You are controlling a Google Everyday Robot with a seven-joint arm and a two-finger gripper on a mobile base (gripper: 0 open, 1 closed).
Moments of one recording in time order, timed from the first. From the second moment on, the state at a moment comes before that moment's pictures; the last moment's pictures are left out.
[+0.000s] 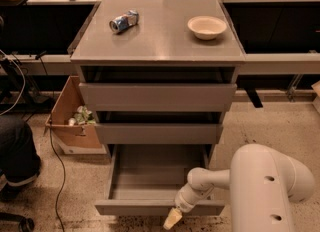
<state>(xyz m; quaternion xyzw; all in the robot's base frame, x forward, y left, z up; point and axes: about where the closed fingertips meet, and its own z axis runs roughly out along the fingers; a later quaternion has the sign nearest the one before) 0.466 -0.053 0.201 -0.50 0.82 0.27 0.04</state>
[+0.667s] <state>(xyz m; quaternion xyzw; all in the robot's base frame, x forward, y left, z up) 0.474 -0.082 0.221 -0.48 0.84 0.25 0.06</state>
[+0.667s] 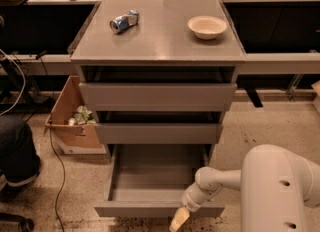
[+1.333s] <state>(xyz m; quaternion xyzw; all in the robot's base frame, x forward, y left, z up) 0.499 -0.119 0.248 -0.46 0.85 0.23 0.09</state>
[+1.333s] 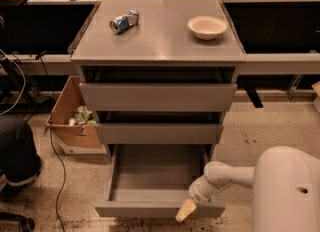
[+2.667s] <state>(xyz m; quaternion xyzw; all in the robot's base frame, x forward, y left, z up) 0.557 -0.135 0.207 -0.40 0.86 0.25 0.19</state>
